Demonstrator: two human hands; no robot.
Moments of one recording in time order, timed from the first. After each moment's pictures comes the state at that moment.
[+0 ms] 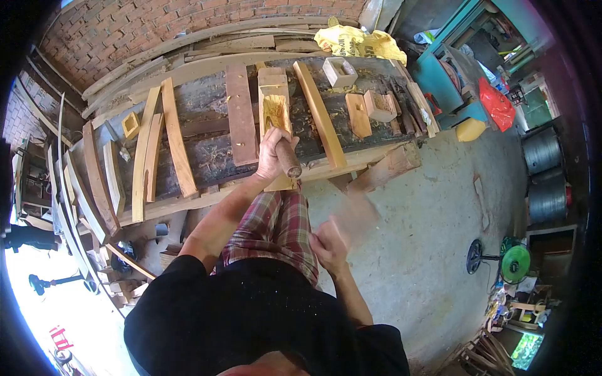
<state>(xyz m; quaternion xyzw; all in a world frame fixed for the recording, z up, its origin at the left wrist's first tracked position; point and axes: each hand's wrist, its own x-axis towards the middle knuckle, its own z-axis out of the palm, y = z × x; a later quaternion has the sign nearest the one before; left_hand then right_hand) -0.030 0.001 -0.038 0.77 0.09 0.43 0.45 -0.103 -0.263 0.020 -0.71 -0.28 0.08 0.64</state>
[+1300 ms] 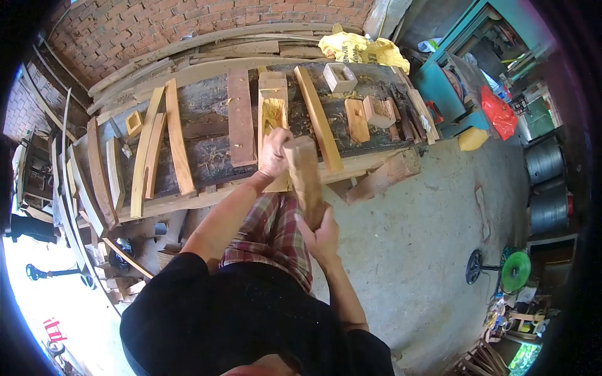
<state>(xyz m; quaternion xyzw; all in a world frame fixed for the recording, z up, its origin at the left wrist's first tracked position) -0.020 -0.005 -0.032 0.82 0.09 0.42 0.38 -0.089 -0.235 0.034 -0.83 -0.21 0.05 0.52</state>
